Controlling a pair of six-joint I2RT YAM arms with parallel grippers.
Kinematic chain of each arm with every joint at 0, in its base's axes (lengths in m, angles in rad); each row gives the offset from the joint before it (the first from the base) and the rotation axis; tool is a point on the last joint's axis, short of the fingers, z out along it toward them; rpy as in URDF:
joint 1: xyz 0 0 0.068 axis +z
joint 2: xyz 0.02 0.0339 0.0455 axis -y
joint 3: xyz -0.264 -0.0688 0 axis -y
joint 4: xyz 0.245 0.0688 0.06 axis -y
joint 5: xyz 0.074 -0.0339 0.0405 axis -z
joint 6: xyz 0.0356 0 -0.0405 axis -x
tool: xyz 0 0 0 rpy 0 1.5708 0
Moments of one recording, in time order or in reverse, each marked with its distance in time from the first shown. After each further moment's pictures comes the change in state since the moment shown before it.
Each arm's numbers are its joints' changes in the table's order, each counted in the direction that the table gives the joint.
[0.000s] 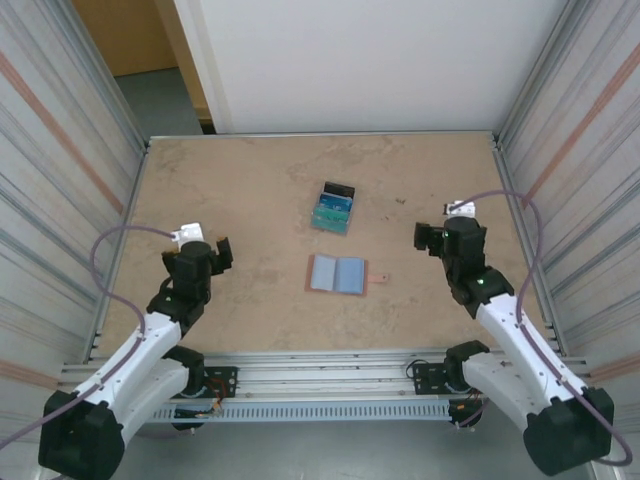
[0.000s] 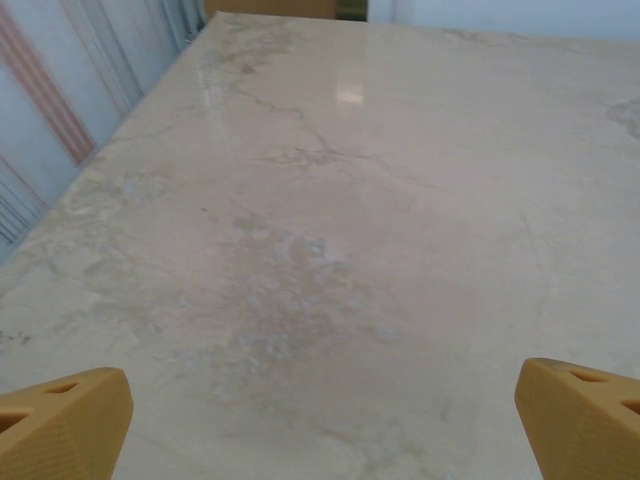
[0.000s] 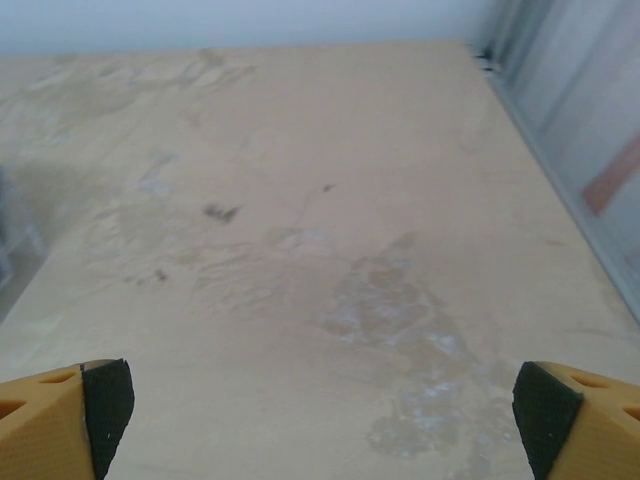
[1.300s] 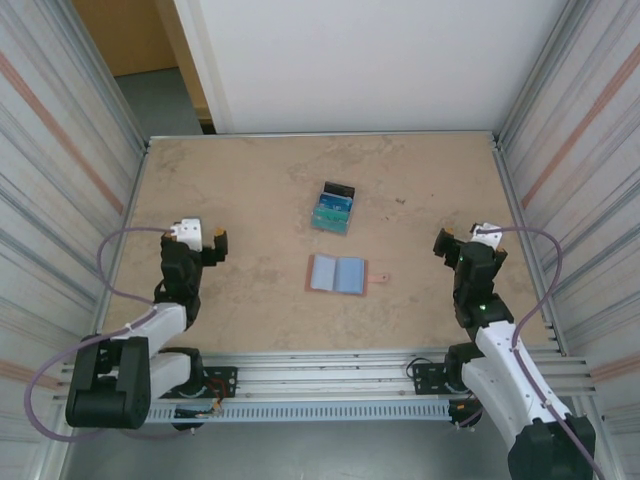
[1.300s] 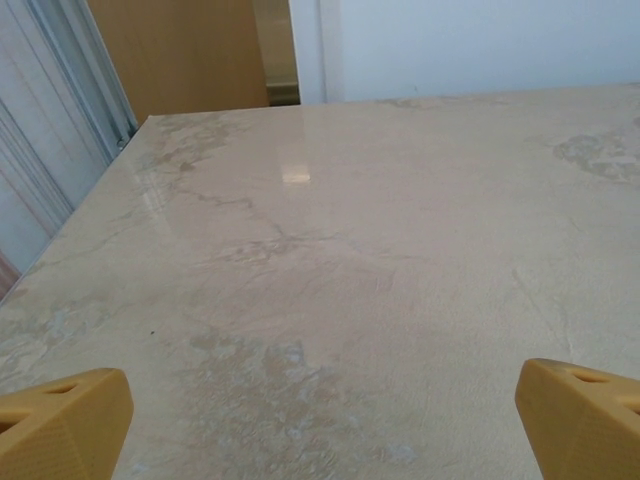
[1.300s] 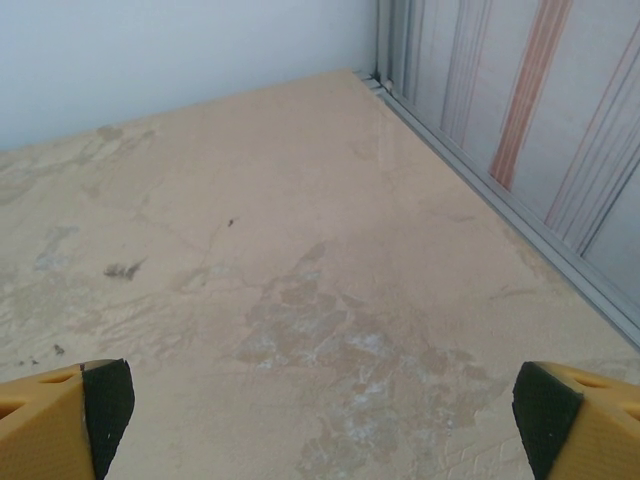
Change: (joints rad) left arm 0.242 -0.338 -0.137 0.718 0.398 -0.288; right arm -0.137 0.146 -0.277 0.286 0.040 -0.055
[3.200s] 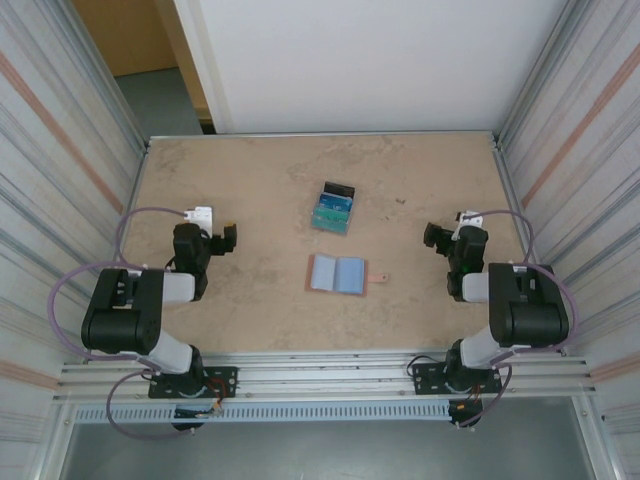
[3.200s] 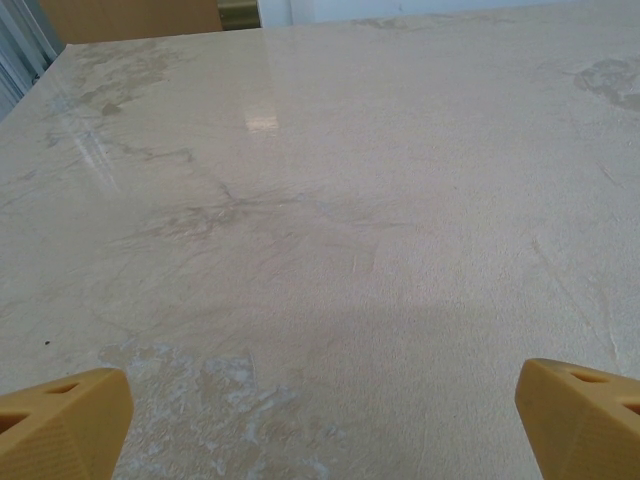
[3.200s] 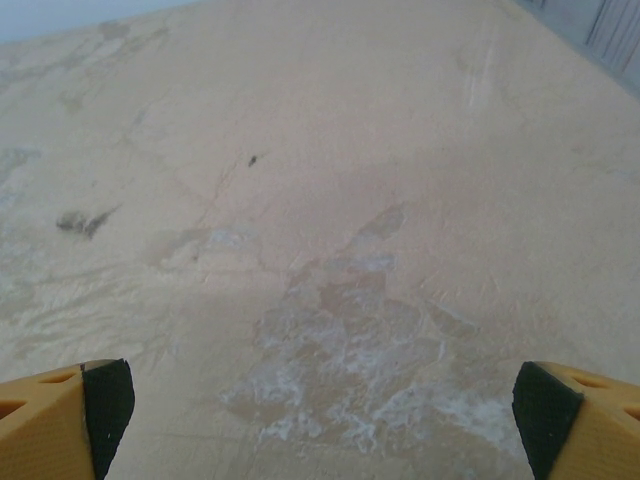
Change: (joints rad) left arm 0.003 -0.377 0.166 0.067 0.041 0.008; right arm -0.196 -0.864 0.031 0.741 -0.357 0.088
